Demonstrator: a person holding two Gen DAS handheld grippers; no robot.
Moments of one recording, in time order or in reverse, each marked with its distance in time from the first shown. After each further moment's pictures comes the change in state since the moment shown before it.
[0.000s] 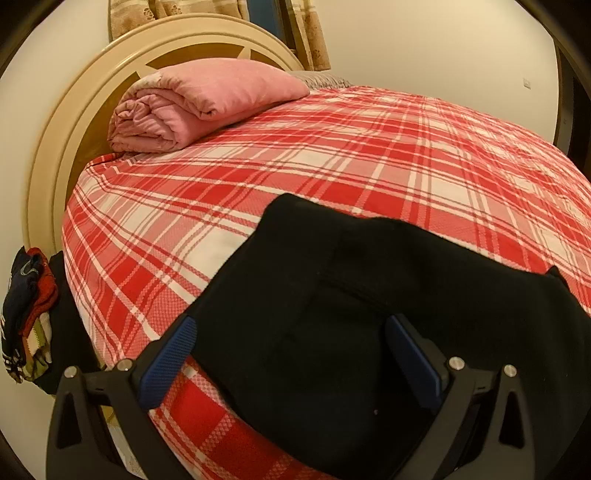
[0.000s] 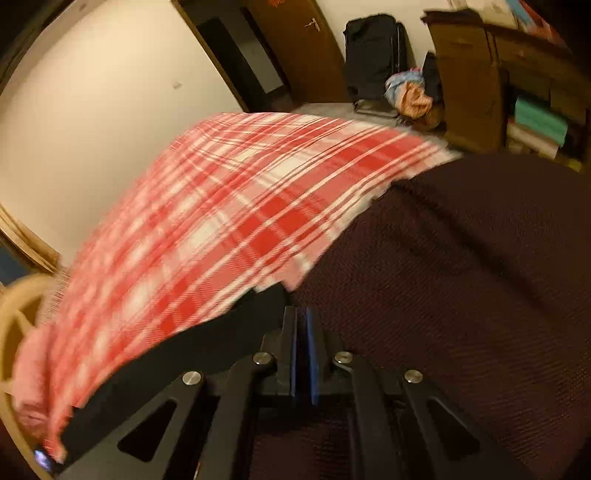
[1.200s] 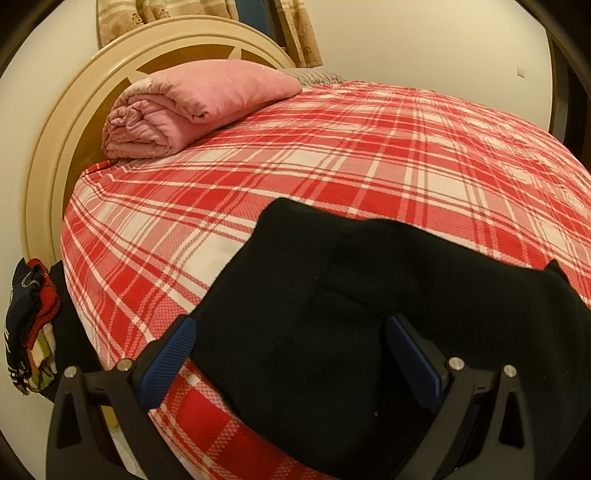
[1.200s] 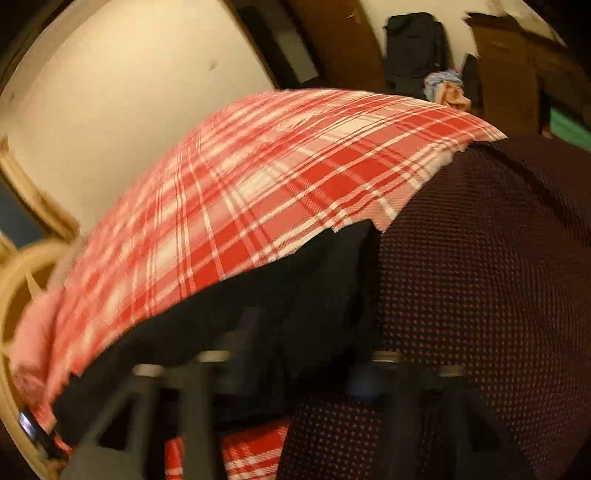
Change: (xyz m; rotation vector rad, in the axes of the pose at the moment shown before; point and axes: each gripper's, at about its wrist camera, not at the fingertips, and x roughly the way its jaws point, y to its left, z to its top) left arm 0.000 -0.003 0.004 0.036 0.011 -0.004; right arm 0.048 0.062 -0.053 -0.148 0.070 0.035
